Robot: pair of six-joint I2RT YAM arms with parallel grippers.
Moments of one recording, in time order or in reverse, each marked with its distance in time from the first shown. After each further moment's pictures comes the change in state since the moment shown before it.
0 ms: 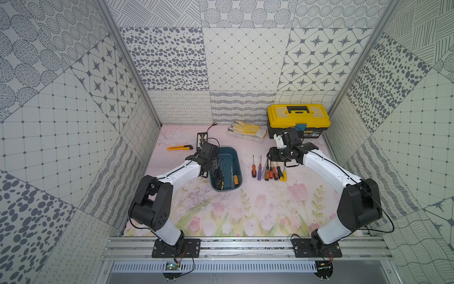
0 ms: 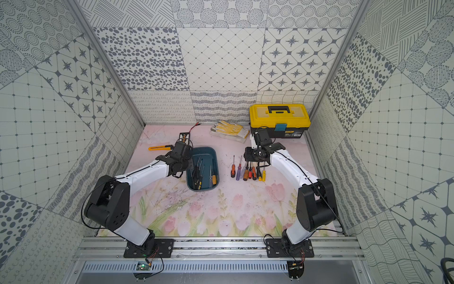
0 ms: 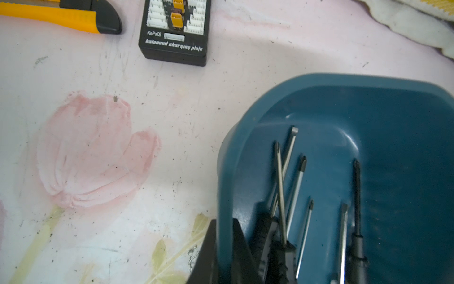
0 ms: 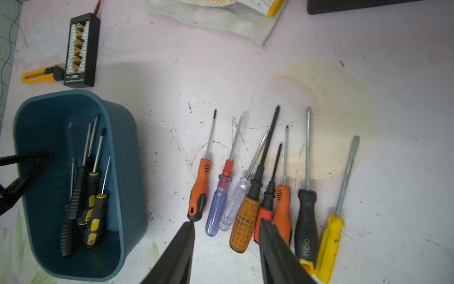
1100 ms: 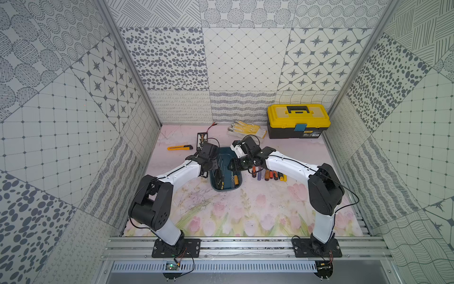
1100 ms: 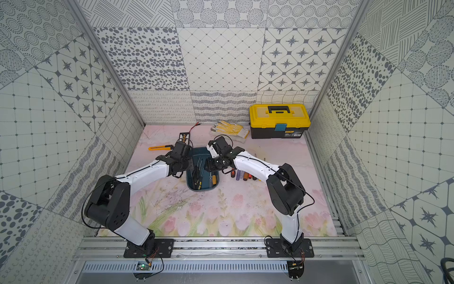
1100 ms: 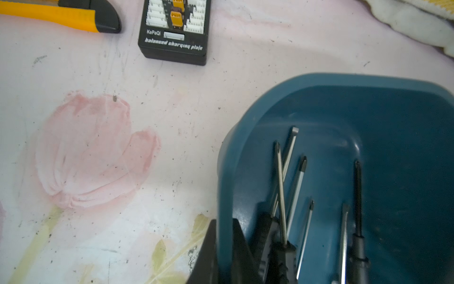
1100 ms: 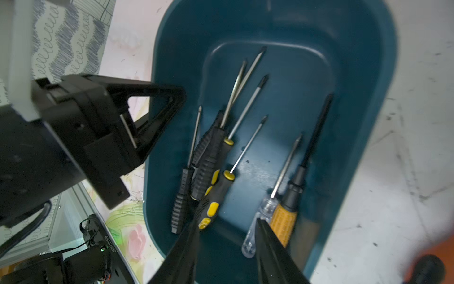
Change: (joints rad) left arm 0.000 0.003 0.000 0.000 0.001 0.000; right arm 0.374 0.327 0.230 0.119 -0.167 0.121
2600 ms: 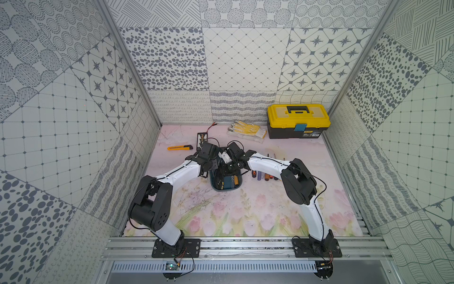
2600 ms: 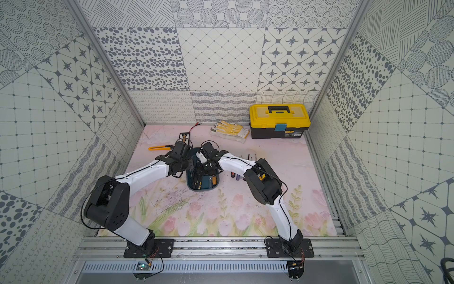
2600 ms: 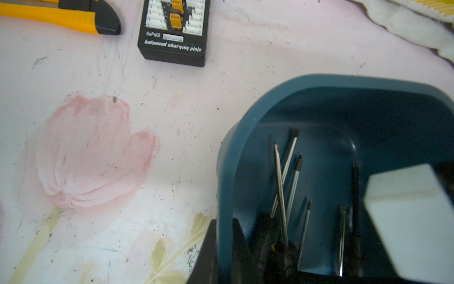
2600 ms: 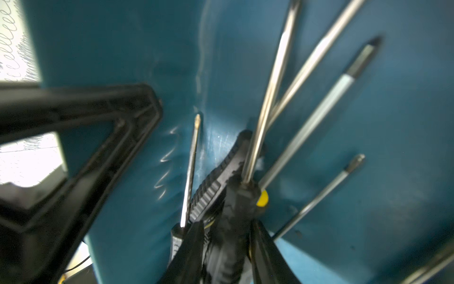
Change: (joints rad) left arm 0.000 -0.007 0.000 0.000 0.005 0.000; right arm 0.050 0.293 0.200 0.024 -0.091 0.070
